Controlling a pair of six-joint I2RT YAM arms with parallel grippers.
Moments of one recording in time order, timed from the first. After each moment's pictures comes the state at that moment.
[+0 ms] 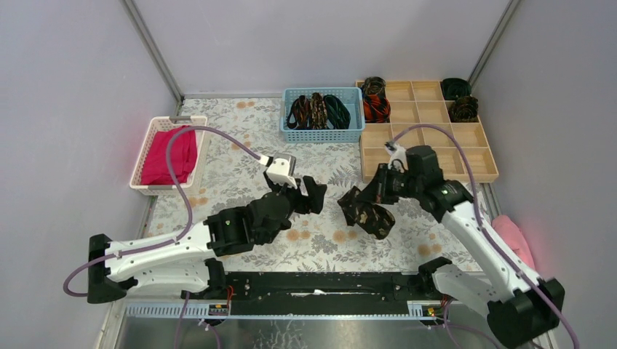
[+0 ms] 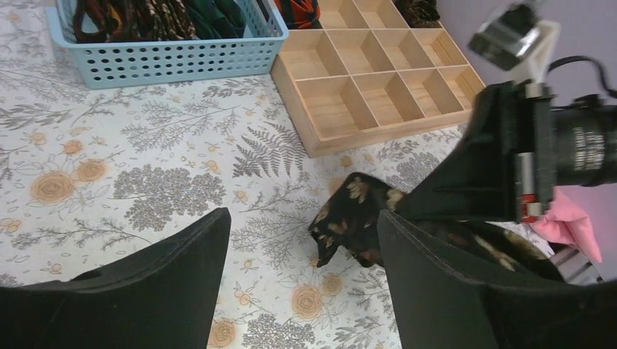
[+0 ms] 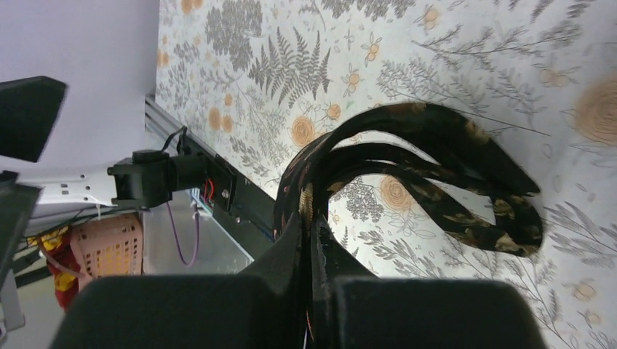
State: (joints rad) left arm -1.24 1.01 0.89 -0.16 -0.72 -0.55; right arm 0.37 0.94 0.84 -0.61 -0.54 0.56
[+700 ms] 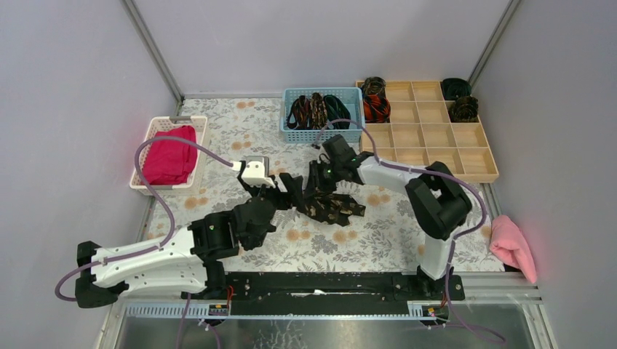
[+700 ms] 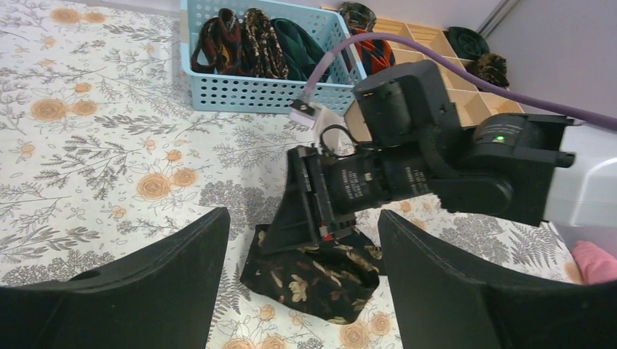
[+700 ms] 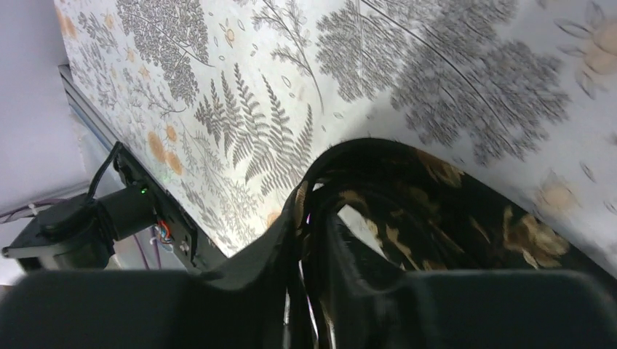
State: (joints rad) left arm -1.26 0.88 0.84 -0.22 -0.98 -0.55; right arm 0.66 1.84 1.17 -0.26 -0.49 0.59
